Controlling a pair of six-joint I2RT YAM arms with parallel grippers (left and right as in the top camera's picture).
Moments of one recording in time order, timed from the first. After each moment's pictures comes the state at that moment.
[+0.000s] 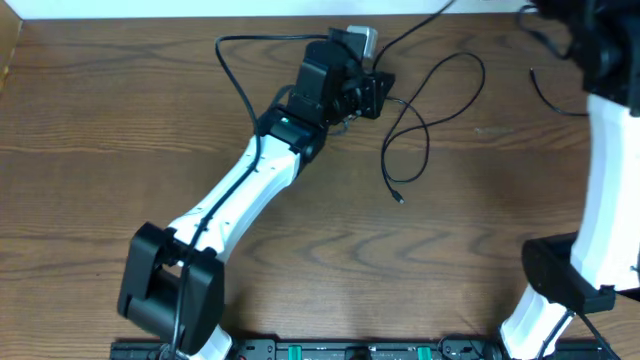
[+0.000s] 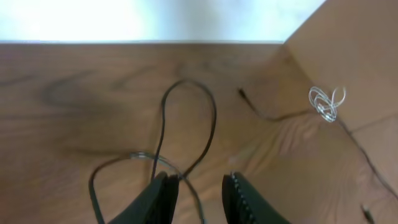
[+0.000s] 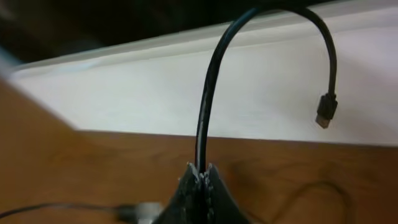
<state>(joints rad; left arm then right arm) -0.50 1.75 1.36 -0.07 0.31 -0.40 0.16 1.94 2.75 -1.18 -0.21 0.30</state>
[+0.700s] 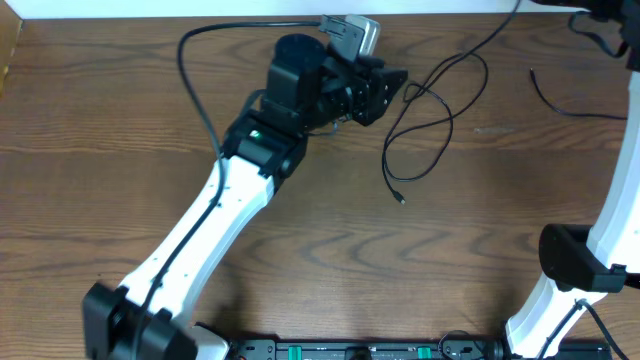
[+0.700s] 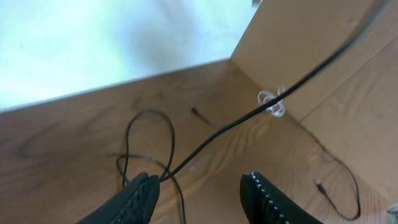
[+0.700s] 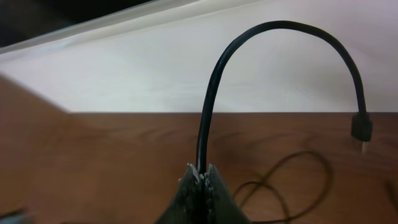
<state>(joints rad) -0.50 1.57 1.37 -0.12 0.44 -0.29 -0.01 1.98 2.74 -1.27 -0.42 0.23</state>
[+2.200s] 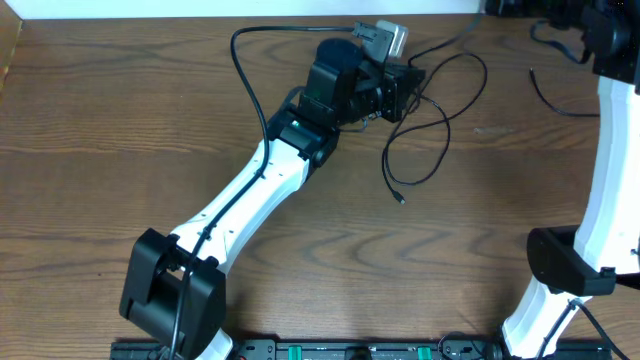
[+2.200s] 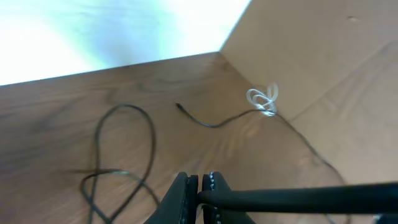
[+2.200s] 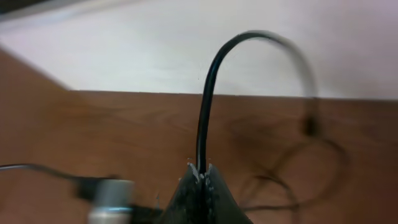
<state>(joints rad) -0.56 1.75 1.41 0.06 0.47 -0.40 0.09 1.98 2.74 -1.34 -0.32 0.21</state>
